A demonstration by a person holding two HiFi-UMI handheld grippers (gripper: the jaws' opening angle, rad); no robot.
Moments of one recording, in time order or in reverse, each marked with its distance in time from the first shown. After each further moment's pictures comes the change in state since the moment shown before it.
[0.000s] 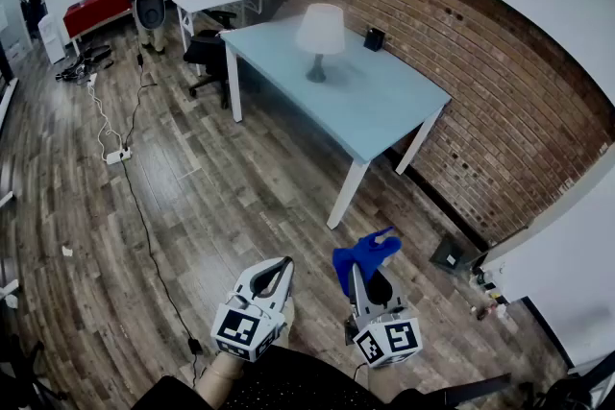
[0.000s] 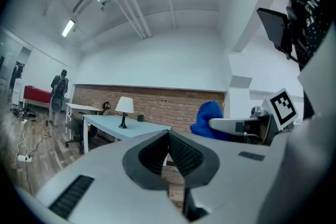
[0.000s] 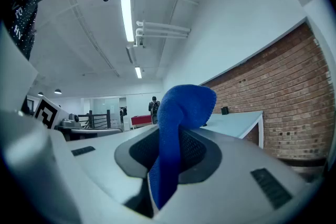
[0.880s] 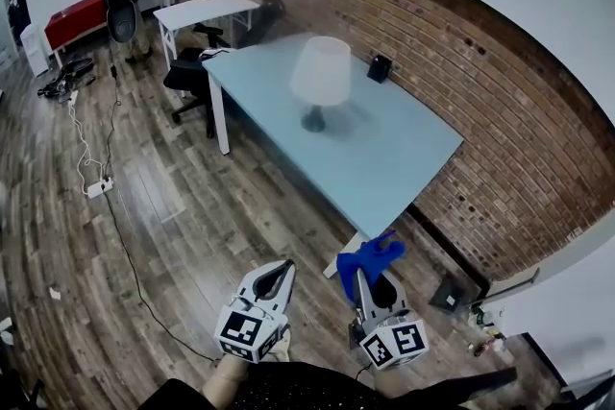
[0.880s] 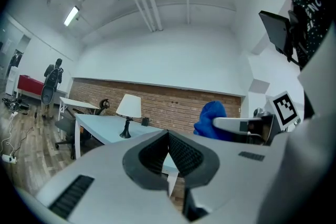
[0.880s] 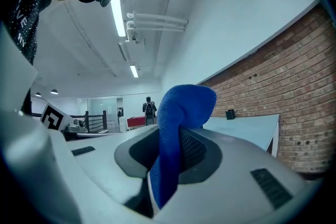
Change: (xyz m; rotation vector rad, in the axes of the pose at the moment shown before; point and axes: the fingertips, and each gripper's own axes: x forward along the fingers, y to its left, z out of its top) left arm 0.240 0.194 0.045 -0.059 -0.016 -0.017; right arm 0.278 -0.115 0.038 0.003 -0.002 0.010
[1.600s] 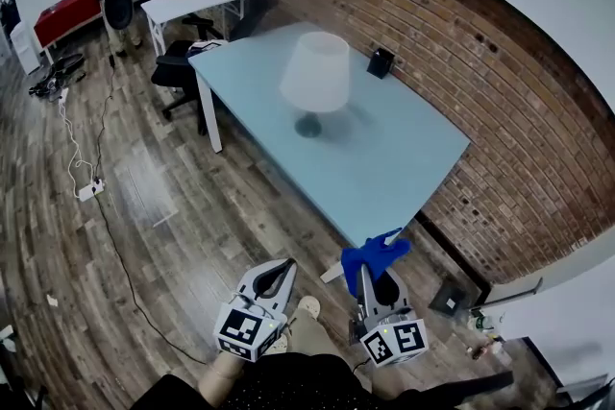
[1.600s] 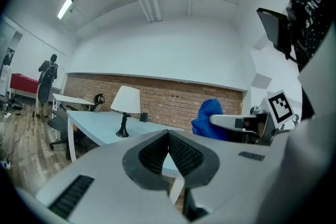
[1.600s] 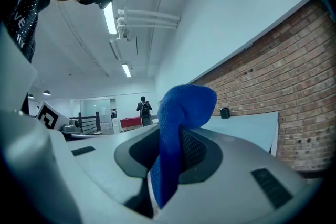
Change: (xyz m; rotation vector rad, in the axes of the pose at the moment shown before) left arm 0.097 0.044 -0.010 0.015 0.058 -0.047; right arm 0.082 -0.075 -0.007 0.023 -0.004 -0.053
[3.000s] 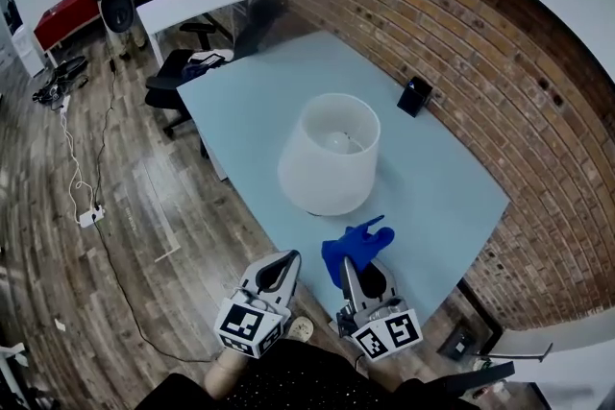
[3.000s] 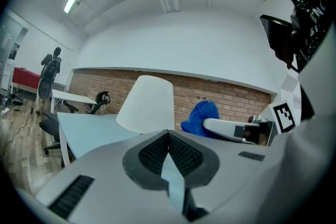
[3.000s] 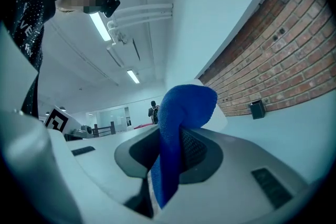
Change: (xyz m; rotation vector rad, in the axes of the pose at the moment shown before) left arm 0.266 0.216 0.057 -0.049 -0.010 0.075; right arm 0.340 -0.104 0.012 0.099 -0.031 0.208
